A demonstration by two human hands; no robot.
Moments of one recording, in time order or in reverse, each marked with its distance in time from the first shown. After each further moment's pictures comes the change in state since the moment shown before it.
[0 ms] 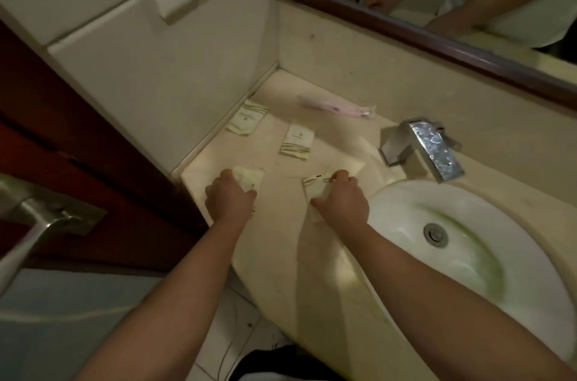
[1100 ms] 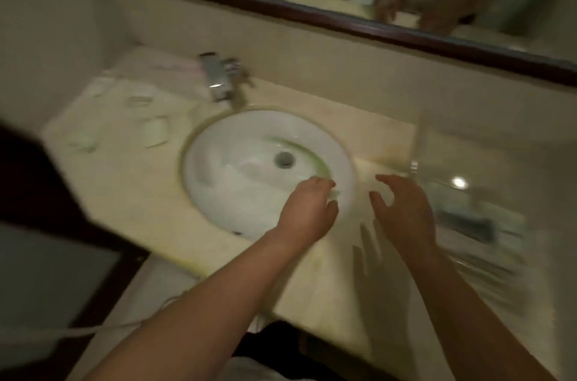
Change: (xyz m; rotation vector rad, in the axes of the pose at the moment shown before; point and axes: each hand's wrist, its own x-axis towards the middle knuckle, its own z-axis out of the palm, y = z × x) left_hand -0.458 0.238 0.199 0.019 -0.322 0.862; right_hand -0.174 0.473 -0.220 0.127 0.297 -0.048
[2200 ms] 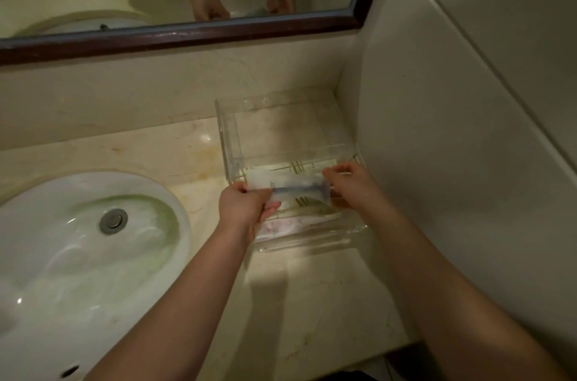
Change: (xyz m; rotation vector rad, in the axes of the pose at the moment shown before) left_hand 0.100 0.159 0.125 -0.966 -0.326 -0.629; right_hand 0.005 0.187 -0.114 0.752 0.051 0.888
